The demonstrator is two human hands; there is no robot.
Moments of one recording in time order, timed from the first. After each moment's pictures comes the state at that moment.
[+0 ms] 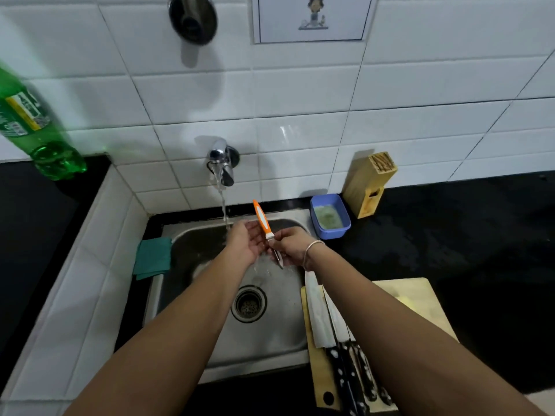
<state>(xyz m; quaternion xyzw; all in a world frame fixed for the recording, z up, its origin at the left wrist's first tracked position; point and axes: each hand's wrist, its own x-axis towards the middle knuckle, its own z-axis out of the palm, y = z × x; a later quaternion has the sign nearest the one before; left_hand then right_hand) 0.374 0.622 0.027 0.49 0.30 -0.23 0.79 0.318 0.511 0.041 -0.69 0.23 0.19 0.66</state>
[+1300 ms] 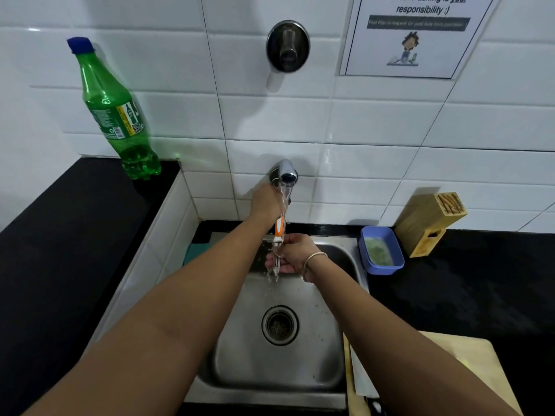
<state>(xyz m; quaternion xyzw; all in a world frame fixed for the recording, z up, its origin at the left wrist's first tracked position) 0.467 0.675 0.098 0.91 0.00 -0.02 0.41 0.373 0.596 0.062 -0.66 0.22 0.22 0.69</state>
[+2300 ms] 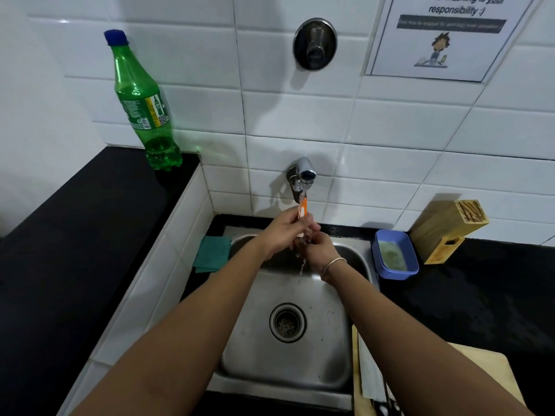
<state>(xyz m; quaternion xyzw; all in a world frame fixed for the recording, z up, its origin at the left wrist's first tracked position) 0.408 0.700 0.066 0.75 -0.12 -0.18 0.62 0.372 0.581 0.038 -0.76 0.10 0.08 0.64</state>
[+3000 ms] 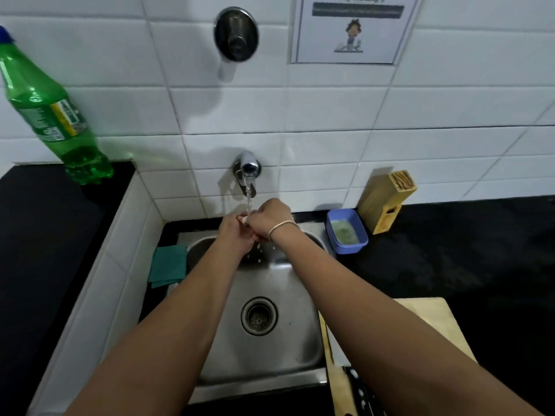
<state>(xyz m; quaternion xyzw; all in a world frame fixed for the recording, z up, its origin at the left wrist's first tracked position) 0.428 0.673 0.049 0.40 0.24 -0.21 0.86 0.382 0.593 0.115 -0.89 0.17 0.07 0.42</state>
